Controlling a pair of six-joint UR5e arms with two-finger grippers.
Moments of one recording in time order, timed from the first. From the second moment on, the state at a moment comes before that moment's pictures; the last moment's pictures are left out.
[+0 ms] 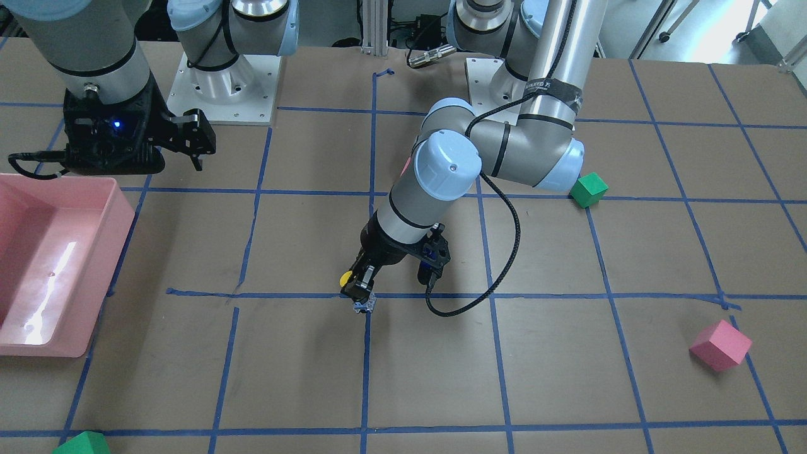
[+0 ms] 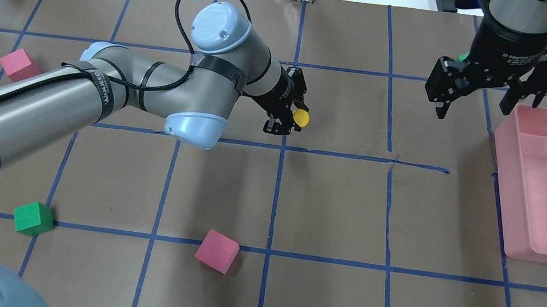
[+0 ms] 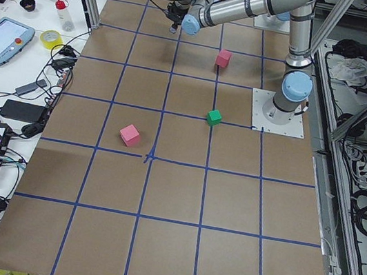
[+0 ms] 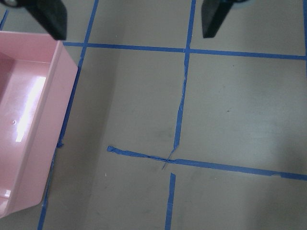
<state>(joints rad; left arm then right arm) -1.83 -2.01 -1.76 -0.70 1.16 -1.66 1.57 -1.50 1.49 -1.46 -1.70 -0.13</state>
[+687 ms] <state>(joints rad) -1.73 -2.03 -1.84 -0.71 0.89 -1.65 1.57 -1.50 1.48 -1.48 -1.68 -0.15</state>
